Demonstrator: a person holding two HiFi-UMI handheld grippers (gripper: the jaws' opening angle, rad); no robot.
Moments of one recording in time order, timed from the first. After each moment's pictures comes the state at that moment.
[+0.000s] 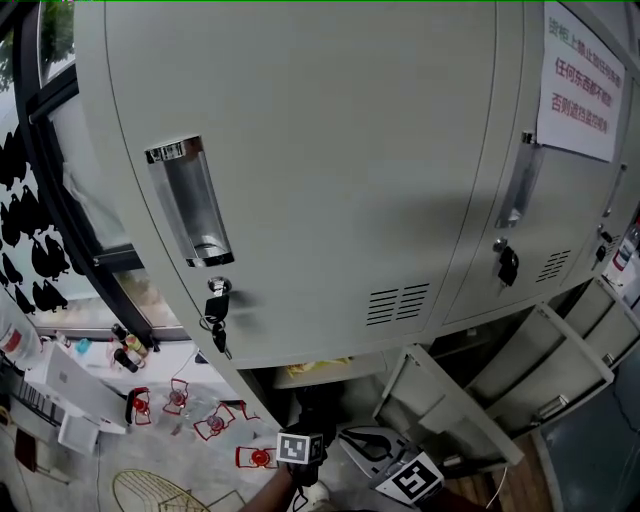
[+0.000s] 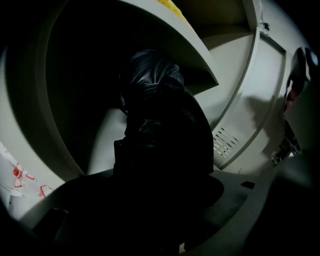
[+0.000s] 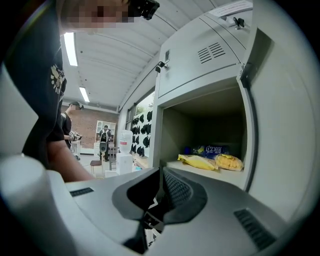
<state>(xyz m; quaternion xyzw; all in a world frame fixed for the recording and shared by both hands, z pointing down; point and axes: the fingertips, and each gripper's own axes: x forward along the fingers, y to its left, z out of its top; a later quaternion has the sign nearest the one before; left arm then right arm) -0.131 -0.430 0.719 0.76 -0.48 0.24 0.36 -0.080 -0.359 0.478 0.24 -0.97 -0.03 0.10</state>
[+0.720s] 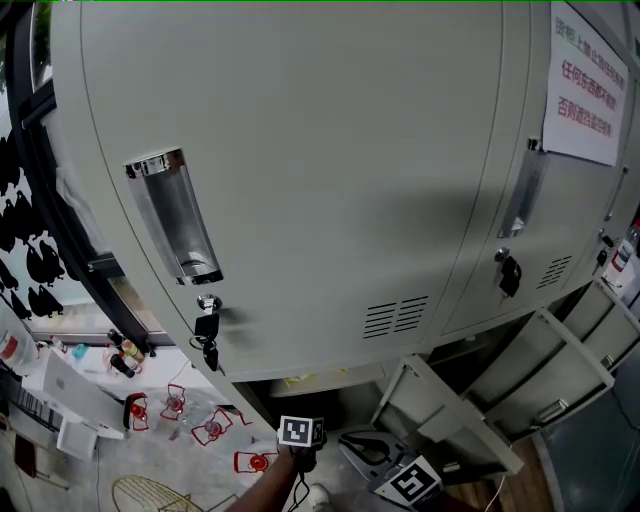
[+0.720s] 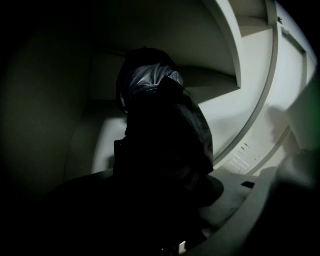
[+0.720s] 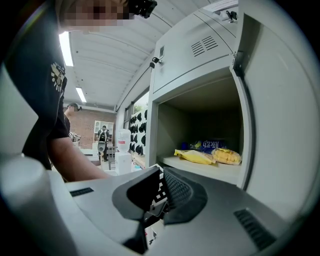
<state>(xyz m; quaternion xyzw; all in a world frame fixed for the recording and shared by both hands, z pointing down) -0.137 -0.490 0.714 0.76 -0.49 0.27 0.34 -0.080 -0.371 0.486 0.25 -0.96 0.02 0.09</state>
